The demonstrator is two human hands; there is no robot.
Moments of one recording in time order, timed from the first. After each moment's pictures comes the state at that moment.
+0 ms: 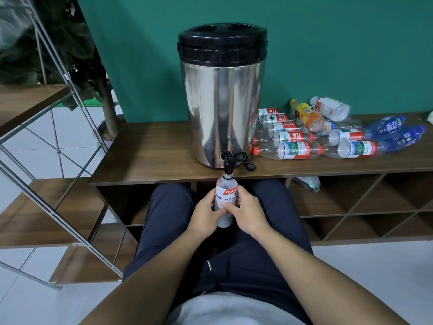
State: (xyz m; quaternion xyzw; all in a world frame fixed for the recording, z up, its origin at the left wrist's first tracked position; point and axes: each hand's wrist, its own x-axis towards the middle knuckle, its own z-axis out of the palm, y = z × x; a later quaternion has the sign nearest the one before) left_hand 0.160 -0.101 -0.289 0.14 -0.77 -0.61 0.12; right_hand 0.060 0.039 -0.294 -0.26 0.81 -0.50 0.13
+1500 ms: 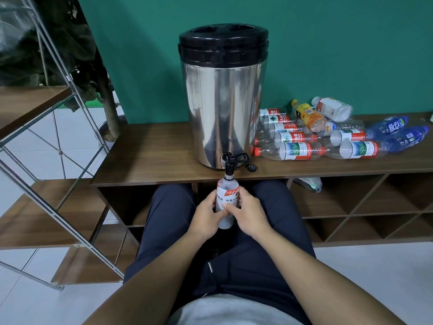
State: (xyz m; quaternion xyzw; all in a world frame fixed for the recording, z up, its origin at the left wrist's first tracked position) left_hand 0.160 -0.101 -0.291 0.15 -0.77 -0.61 0.11; right_hand 0.057 0.037 -0.300 -0.26 0.82 -0.50 0.13
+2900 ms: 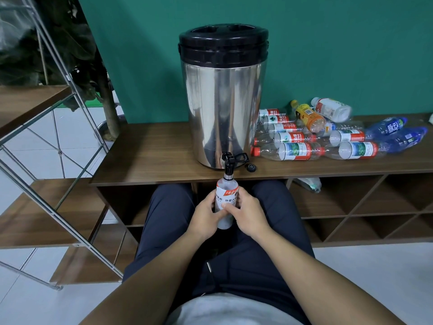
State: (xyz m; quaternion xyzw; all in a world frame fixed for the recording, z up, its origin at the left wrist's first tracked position) left_hand 0.160 -0.102 -0.292 0.14 -0.77 -0.60 0.11; right_hand 0.061 0.039 -0.295 -0.27 0.81 -0.50 0.13
